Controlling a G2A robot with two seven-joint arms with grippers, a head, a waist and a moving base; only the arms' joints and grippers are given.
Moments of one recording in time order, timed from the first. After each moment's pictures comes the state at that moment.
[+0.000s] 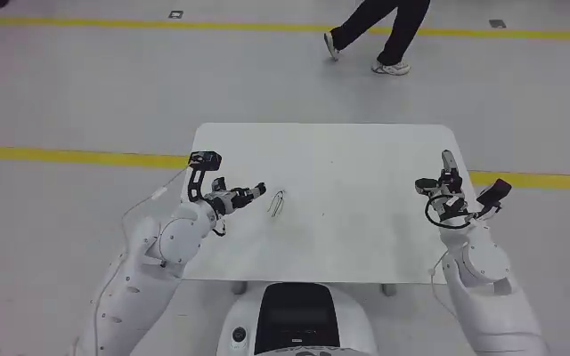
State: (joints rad) left arm 1.43 -1.09 -1.23 -1.96 0.78 0.22 -0.81; right arm -1.73 -1.15 1.60 -1.80 0.42 0.00 0.00
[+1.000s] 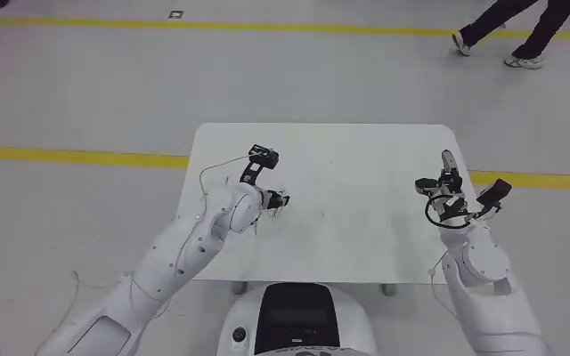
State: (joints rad) left arm 0.99 -1.19 -0.79 -1.62 1.02 0.29 -1.11; right arm -1.73 -1.15 1.60 -1.80 0.42 0.00 0.00
